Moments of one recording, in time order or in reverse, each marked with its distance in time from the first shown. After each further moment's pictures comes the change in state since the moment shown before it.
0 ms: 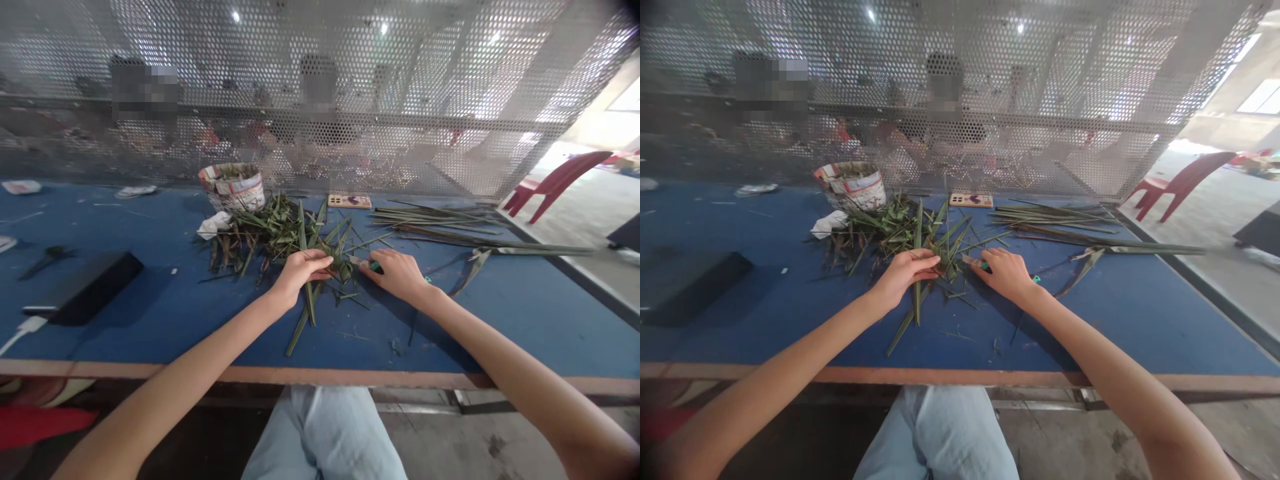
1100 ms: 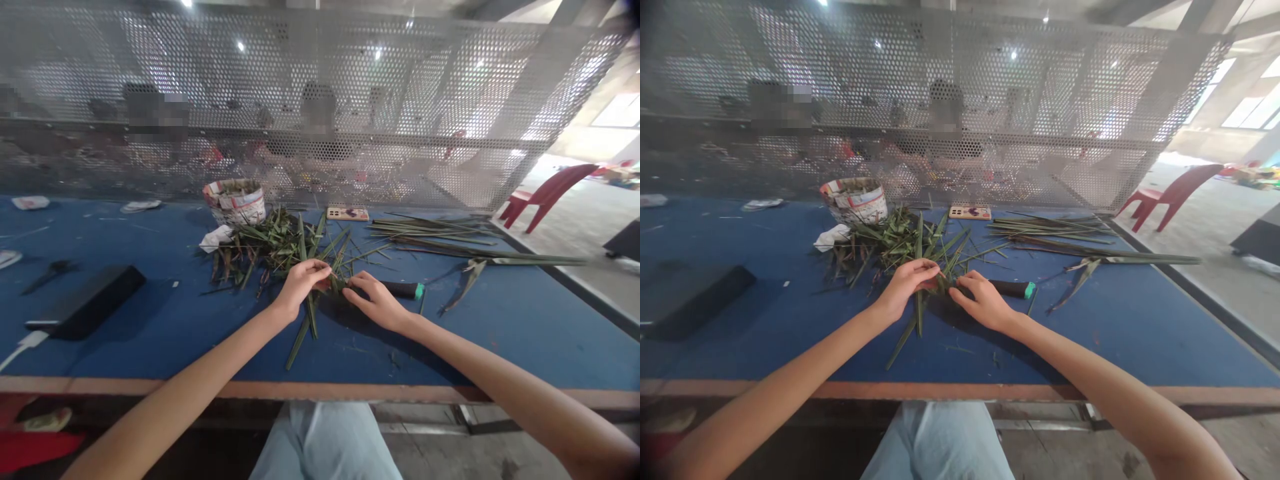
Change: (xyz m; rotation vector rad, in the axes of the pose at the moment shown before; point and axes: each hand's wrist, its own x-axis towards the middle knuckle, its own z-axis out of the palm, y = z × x) left_hand -0.003 0.000 0.003 0.073 0.015 0.096; right_hand -0.011 -0.041 0.002 0.821 0.027 -0.116
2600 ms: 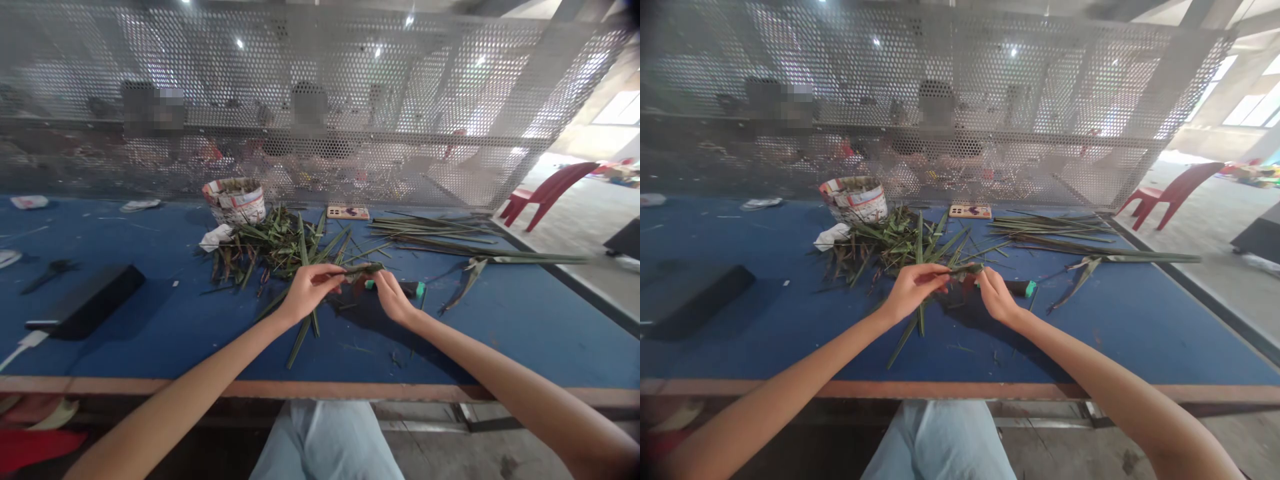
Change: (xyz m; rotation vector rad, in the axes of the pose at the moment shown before) left_hand -0.005 -0.004 0.007 0.171 -0.127 0.213; right_hand 0.002 0.004 -0.013 0.274 0.145 0.047
